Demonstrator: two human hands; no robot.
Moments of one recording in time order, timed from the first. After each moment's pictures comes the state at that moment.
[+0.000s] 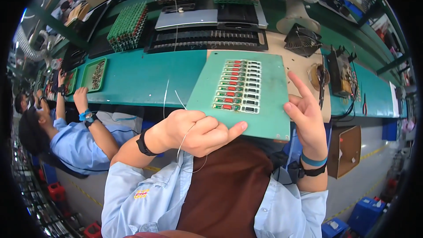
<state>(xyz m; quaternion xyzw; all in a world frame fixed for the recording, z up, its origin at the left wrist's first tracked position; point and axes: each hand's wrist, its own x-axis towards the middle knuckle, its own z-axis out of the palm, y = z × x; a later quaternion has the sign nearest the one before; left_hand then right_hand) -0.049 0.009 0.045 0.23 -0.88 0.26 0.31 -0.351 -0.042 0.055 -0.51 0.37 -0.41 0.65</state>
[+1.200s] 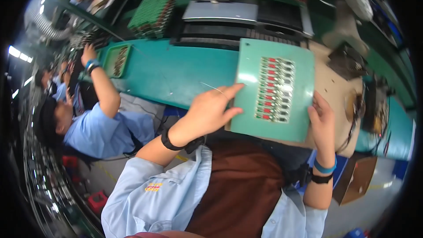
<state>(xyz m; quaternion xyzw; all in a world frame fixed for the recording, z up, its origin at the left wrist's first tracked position) -0.029 -0.034 -0.017 0.62 -0.73 -0.20 0.20 -0.372 -0.123 -0.059 -0.59 0.49 -0.34 0.54</state>
